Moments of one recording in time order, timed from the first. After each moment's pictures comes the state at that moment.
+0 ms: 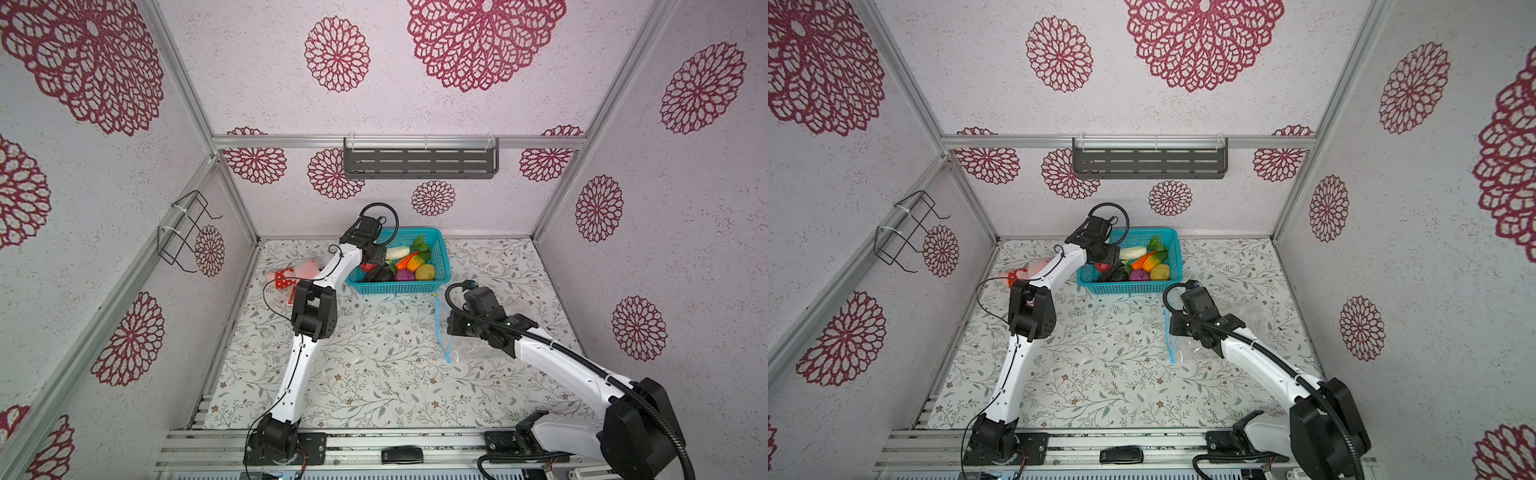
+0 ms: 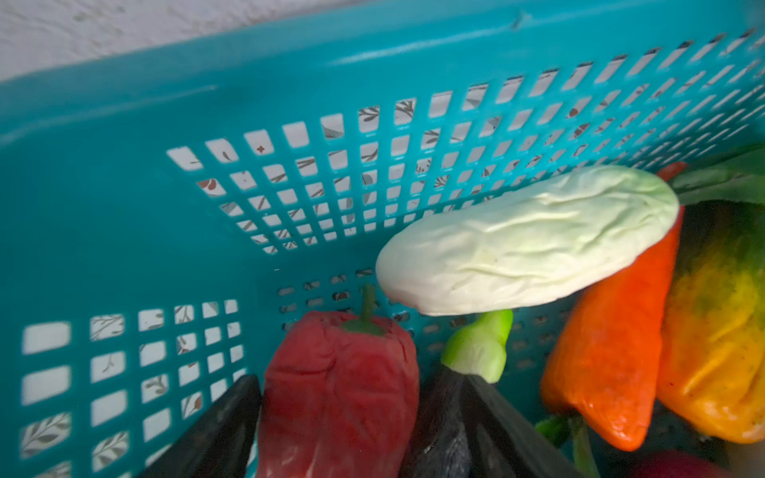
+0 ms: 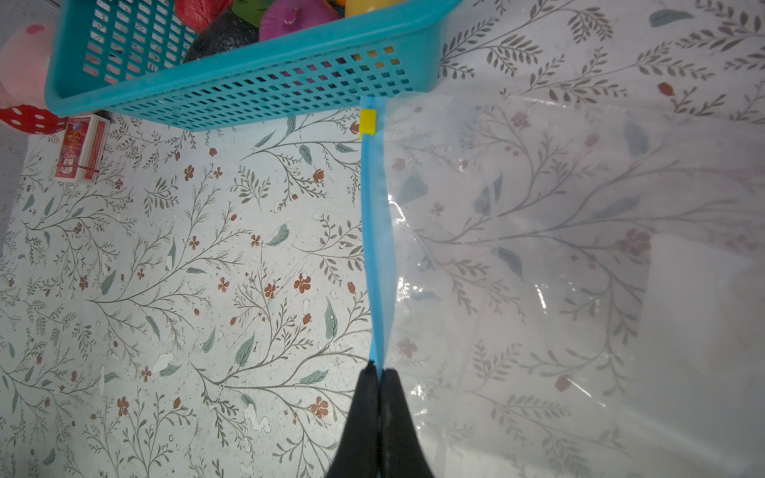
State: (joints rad) left arm -0.35 2.60 2.42 -0.75 -0.12 -0.14; right arm 0.54 1.24 0.82 -0.42 0.00 0.54
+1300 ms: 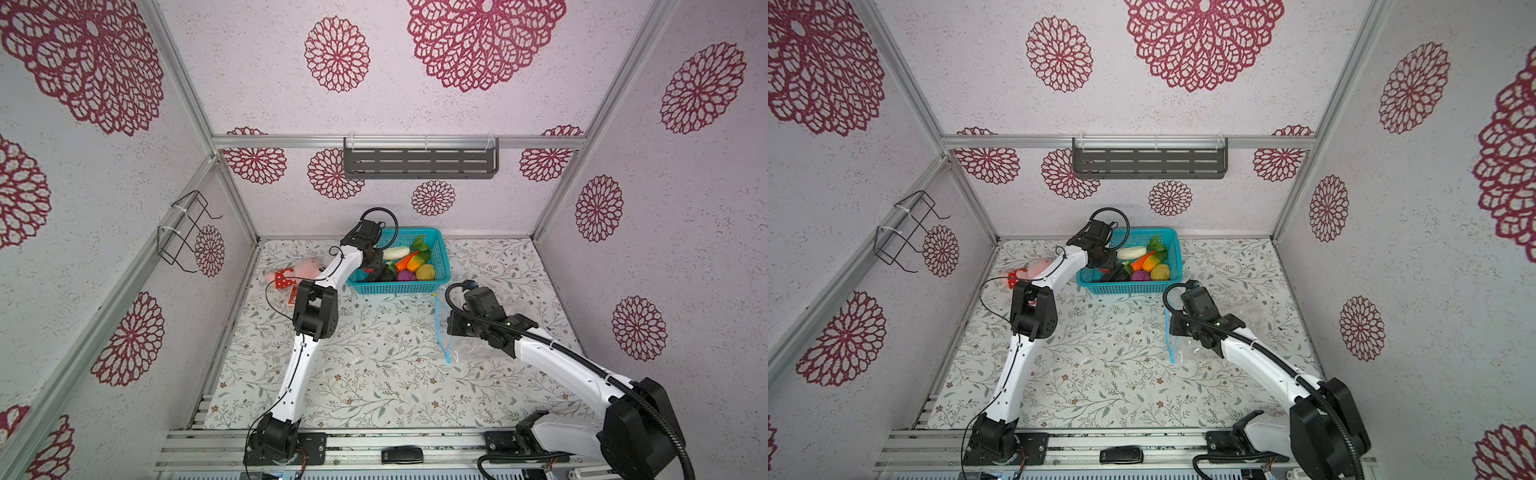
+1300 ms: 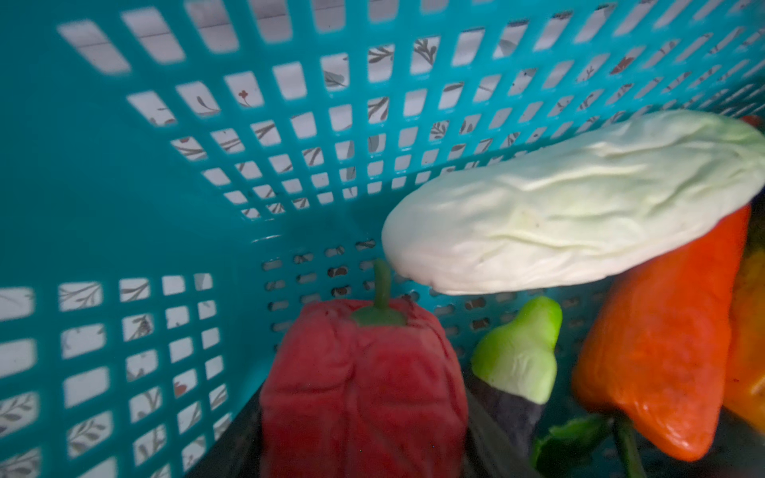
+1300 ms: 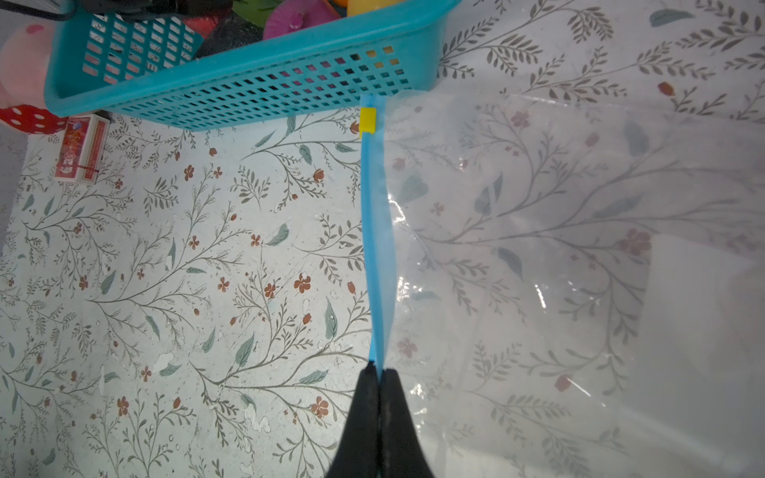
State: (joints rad) left arm -0.36 2.63 2.42 -0.78 -0.11 -0.17; right arm 0.54 1.24 0.82 -0.42 0.00 0.54
